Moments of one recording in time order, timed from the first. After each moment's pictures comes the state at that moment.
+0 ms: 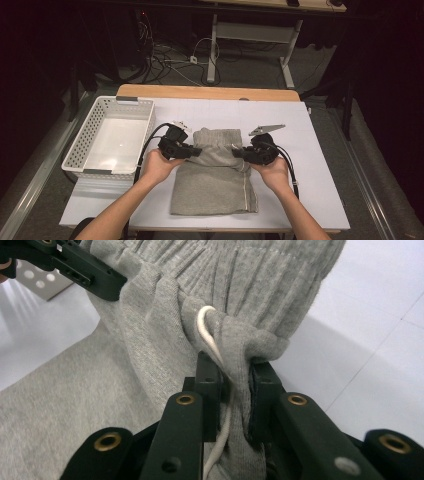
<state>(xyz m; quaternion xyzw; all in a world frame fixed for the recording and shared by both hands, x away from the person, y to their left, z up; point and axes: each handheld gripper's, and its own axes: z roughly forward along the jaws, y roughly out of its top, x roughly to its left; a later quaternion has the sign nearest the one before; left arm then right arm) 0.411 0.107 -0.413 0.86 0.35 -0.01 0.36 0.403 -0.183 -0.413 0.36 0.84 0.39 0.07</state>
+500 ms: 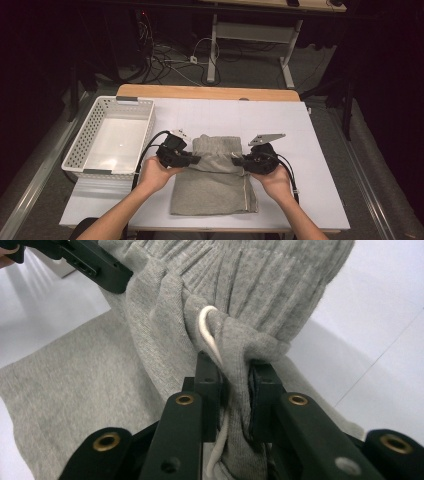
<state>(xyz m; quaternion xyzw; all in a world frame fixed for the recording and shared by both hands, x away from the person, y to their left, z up) 0.390 0.109 -0.419 0.87 0.33 -0.01 0.36 0.379 -0.183 -0.419 0.34 0.85 0.39 0.08</state>
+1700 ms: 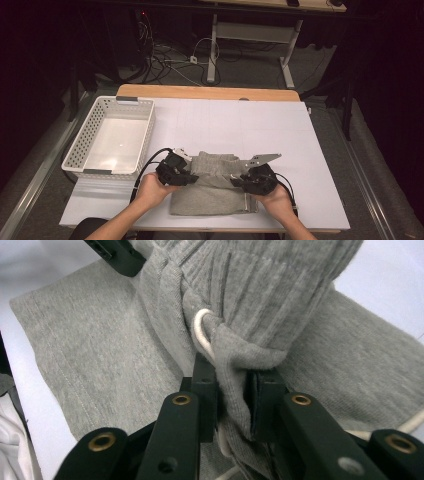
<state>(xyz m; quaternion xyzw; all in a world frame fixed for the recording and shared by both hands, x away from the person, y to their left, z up) 0.361 0.108 -0.449 0.89 0.32 -0.04 0.32 0.341 -0.183 -0.449 0.32 0.87 0.37 0.06</state>
